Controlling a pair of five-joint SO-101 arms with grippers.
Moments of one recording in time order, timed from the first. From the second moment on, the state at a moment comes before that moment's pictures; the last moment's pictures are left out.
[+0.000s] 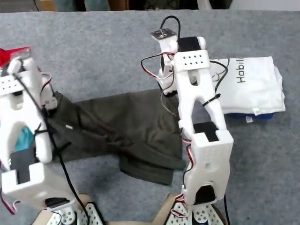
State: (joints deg) left arm -24.1 2.5 3.3 90.8 4.8; right arm -9.5 29.1 -32.5 100.6 14.0
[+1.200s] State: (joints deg) left arm -52.7 -11.4 7.1 99.9 -10.7; right arm -9.5 35.6 -39.3 96.7 14.0
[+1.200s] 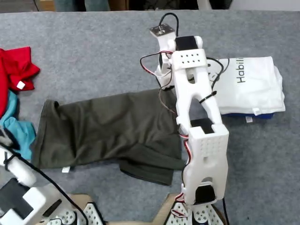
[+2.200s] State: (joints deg) left arm -29.6 35.9 -19.6 71.8 14.8; right arm -4.4 53.1 -62.5 99.6 6.0
